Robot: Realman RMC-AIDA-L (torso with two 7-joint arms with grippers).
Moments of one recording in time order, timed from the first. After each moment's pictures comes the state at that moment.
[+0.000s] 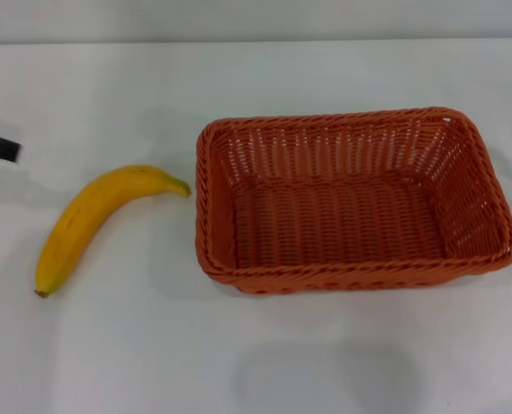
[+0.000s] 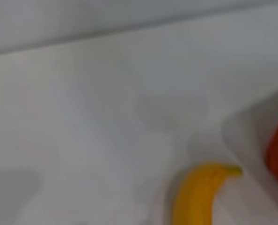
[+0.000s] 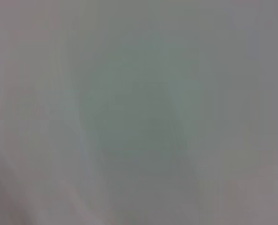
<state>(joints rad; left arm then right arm) -1.08 -1.85 2.85 -0.96 0.30 1.80 -1.77 0.35 2.00 -0.49 -0.87 -1.64 -1.58 1.61</state>
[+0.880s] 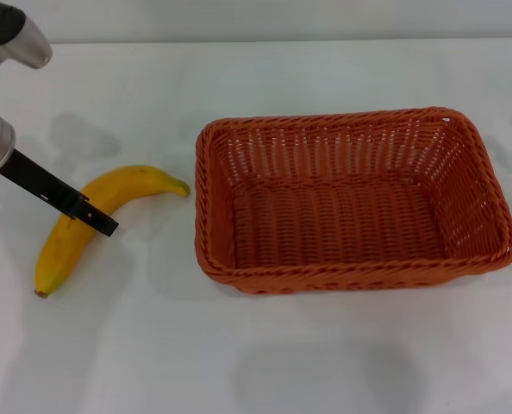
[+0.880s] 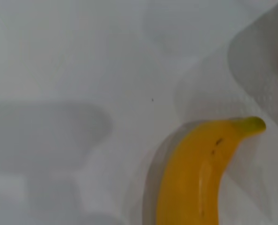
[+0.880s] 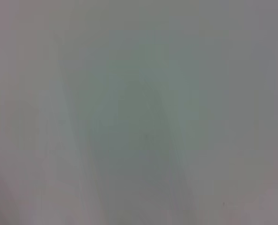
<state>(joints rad) -1.18 -2.03 2.85 -0.67 0.58 1.38 -1.86 0.37 2.00 -0.49 -0.81 -1.58 -1.54 1.55</state>
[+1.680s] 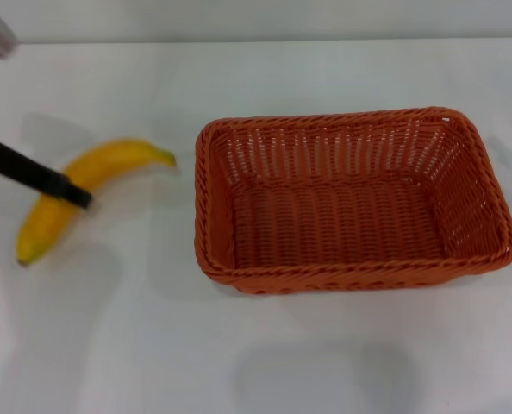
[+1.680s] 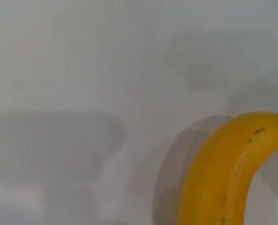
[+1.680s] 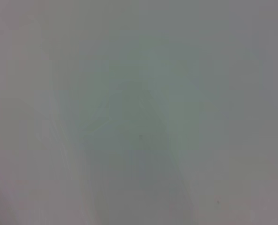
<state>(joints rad) -1.13 -2.03 2.85 -0.70 0.49 1.32 -1.92 0.36 2.00 -0.49 -0.79 -1.57 -1.53 1.55</state>
